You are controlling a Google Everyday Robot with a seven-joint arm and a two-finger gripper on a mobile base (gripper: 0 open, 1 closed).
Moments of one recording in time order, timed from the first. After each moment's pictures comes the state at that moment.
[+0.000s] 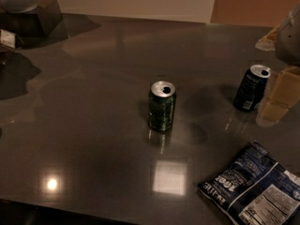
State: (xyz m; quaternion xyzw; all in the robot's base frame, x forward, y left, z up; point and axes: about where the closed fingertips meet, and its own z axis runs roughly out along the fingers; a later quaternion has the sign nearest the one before) arm 0.438 -0.217 0.977 -0.60 0.78 -0.04 0.16
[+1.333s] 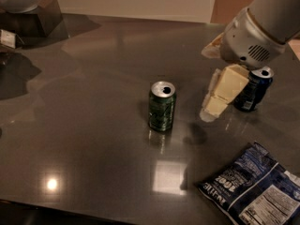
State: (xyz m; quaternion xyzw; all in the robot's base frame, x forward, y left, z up) arm 0.461 -0.120 0.957 -0.63 0.74 0.11 0.21
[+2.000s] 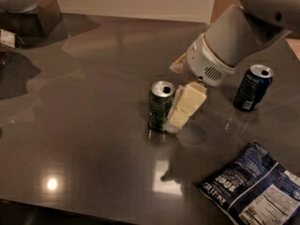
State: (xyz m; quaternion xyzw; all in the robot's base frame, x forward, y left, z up) arm 0.470 -0.053 0.912 -0.64 0.72 0.16 0.22
